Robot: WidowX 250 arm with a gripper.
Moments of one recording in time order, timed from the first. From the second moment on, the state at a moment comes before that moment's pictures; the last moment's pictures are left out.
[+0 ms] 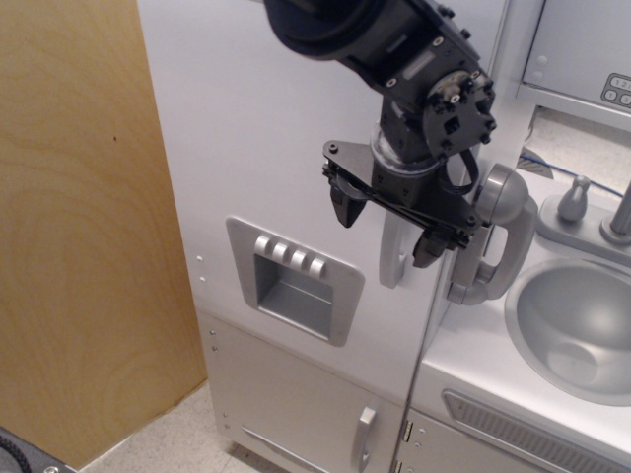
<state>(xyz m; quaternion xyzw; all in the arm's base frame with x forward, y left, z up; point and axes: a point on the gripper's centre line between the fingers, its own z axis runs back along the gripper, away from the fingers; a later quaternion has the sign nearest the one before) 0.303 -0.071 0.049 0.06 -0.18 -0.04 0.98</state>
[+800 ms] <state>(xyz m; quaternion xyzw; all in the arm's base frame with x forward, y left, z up) 0.313 -0.061 0.045 -0.02 -0.20 0.03 0.98</state>
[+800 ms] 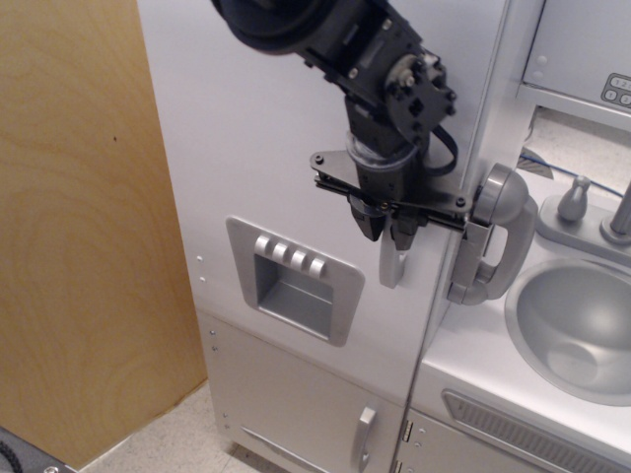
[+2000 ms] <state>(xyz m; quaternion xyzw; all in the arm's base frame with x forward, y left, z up) 0.236 -0.029 0.076 0.02 -0.12 -0.07 0.99</state>
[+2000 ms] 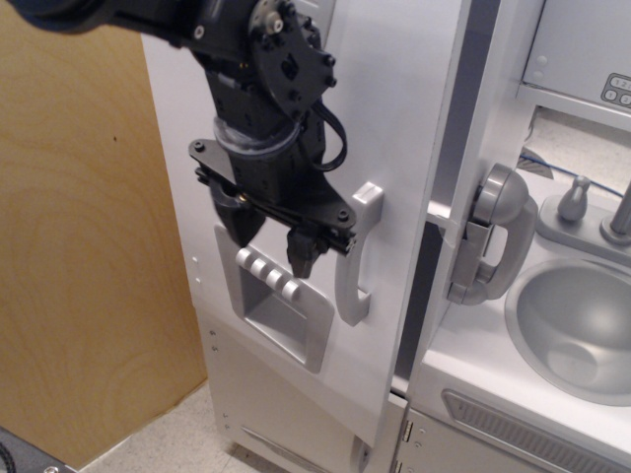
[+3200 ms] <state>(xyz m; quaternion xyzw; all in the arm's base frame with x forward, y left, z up) 0.263 -0.153 0.038 0.04 -0.08 -0.20 0.98</state>
